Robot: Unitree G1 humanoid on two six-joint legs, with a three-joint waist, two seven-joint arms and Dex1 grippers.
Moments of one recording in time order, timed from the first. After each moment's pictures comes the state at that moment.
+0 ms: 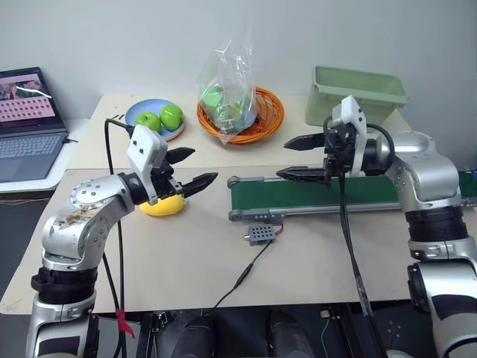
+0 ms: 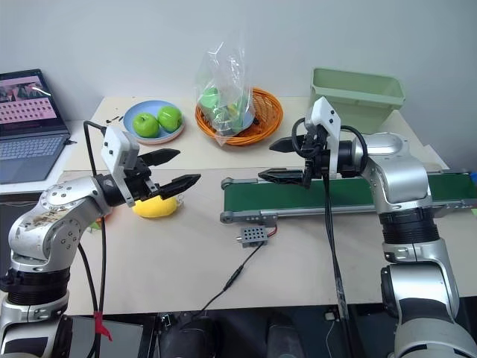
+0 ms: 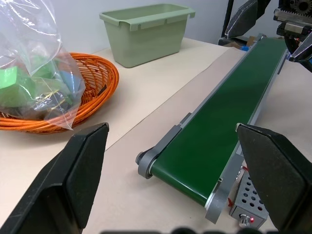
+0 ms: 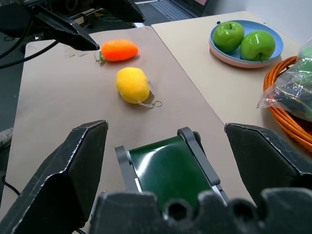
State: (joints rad) left arm -0.46 0.62 0.13 -0.32 -0.54 0.70 -0.73; right arm -0.86 -0.67 0.06 0.16 0.39 0.53 1.24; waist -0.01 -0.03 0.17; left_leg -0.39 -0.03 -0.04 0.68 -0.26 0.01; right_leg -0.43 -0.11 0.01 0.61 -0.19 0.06
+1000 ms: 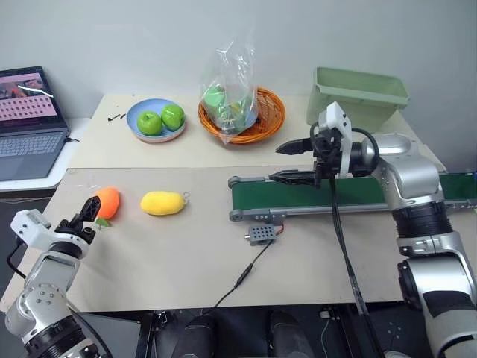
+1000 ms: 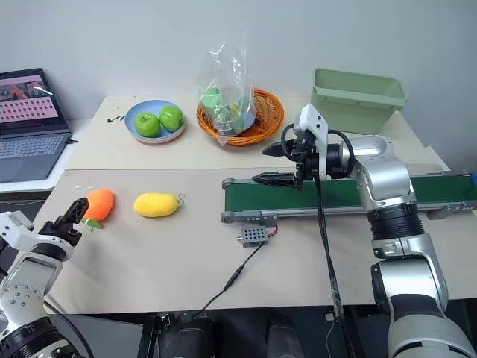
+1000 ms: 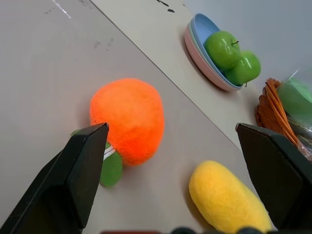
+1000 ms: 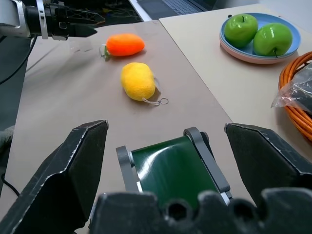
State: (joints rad) left arm -0.18 0.31 0.88 -0.01 -0.85 0.73 -0.14; right arm -0.89 -0.61 0.11 0.27 0.35 0.46 1.27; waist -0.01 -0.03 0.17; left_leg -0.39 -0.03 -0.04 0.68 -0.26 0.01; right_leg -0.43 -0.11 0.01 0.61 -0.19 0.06
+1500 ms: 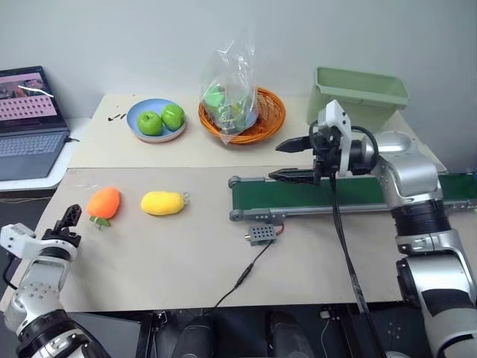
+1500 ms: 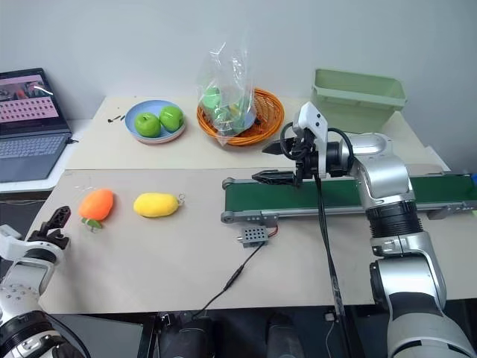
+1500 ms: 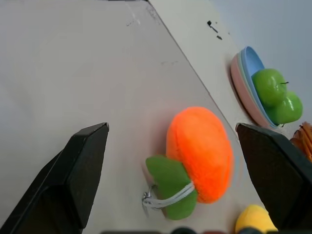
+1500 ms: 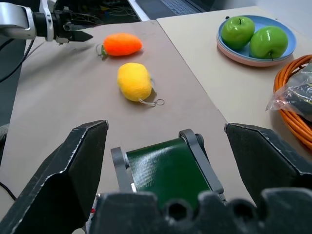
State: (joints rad) left arm -0.31 0.41 0.86 0.42 -0.84 0.58 -0.20; right arm -0.91 -0.63 0.11 0.27 0.34 0.45 1.27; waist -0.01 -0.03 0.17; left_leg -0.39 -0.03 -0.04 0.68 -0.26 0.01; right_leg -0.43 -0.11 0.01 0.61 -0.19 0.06
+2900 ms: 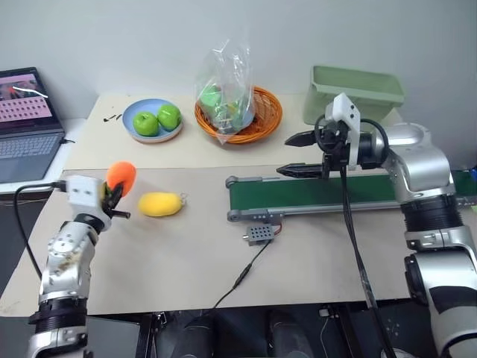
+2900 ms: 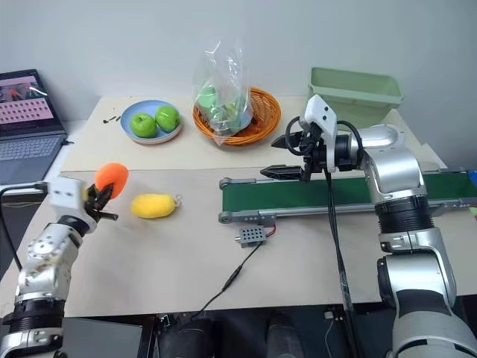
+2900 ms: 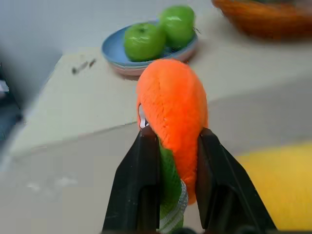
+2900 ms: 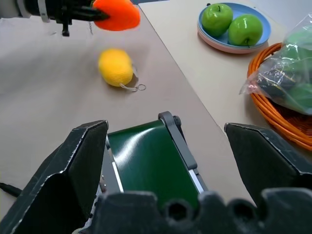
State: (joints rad) left arm -0.15 0.73 0.14 0.20 0.11 -0.17 -0.22; right arm -0.94 -0.67 0.11 0.29 0.29 0.45 1.27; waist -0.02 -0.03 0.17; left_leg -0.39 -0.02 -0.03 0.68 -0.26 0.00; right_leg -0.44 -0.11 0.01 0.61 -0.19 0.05
